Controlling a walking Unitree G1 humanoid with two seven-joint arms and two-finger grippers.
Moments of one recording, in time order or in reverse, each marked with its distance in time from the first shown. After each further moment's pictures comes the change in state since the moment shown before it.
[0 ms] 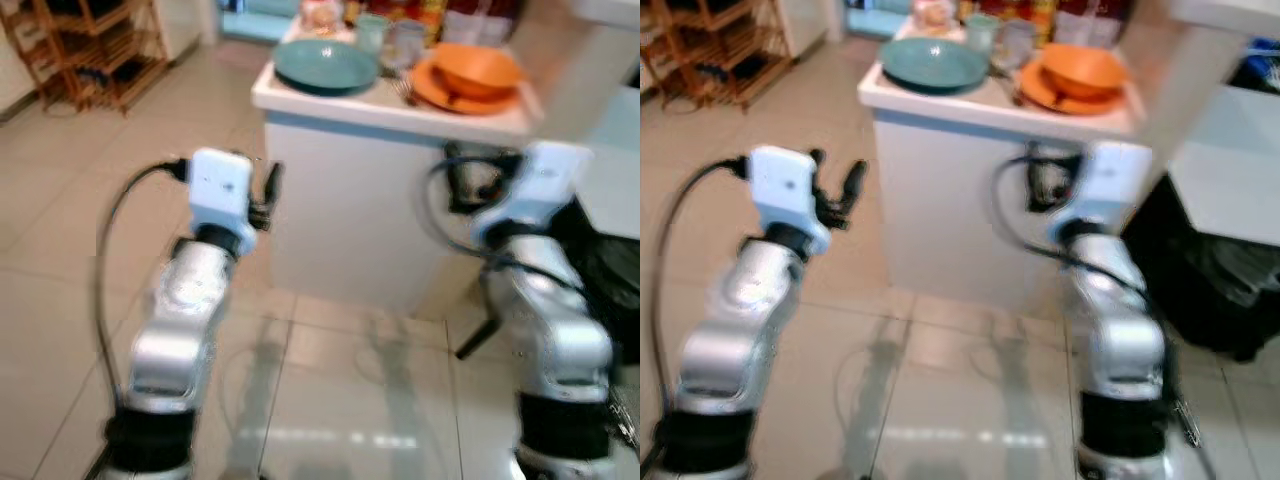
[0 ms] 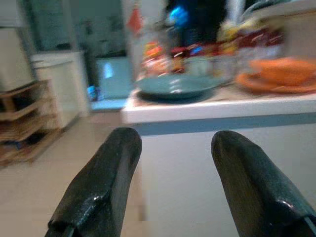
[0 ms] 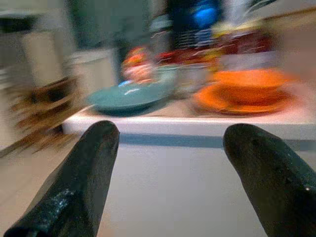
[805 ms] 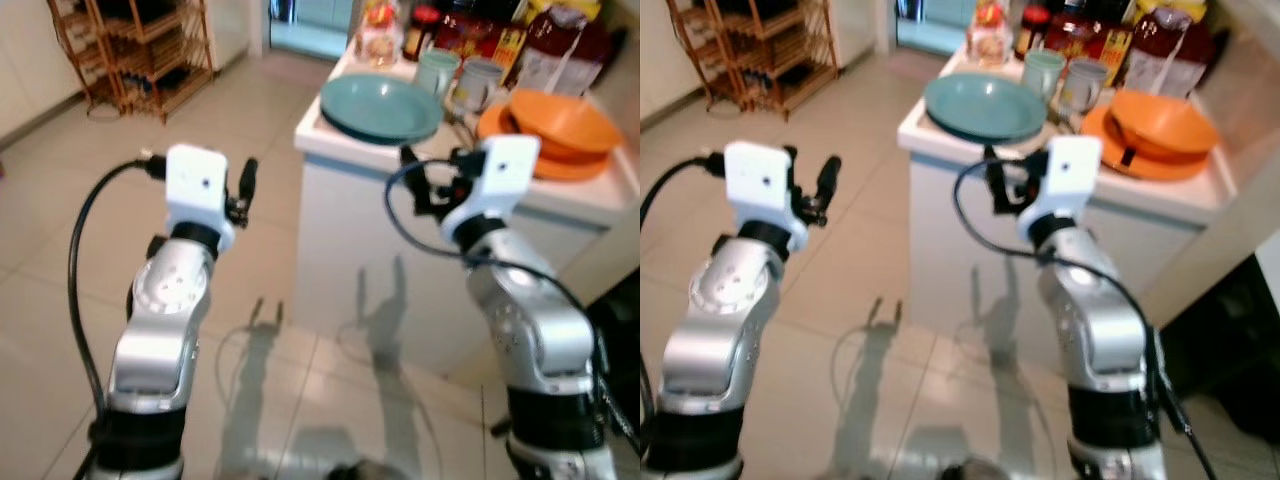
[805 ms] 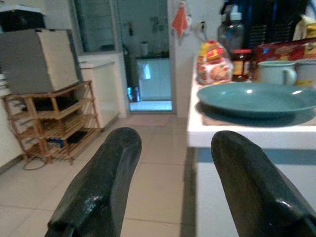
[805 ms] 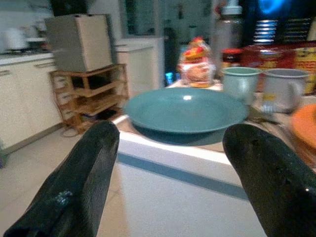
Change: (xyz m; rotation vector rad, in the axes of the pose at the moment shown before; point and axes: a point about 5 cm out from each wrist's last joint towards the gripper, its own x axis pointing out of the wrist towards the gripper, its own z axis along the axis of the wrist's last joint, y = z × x) left arm 0.000 -0.002 0.003 0.005 -0.002 0.004; right arm 0.001 -0.005 -0.002 -0.037 0.056 0.009
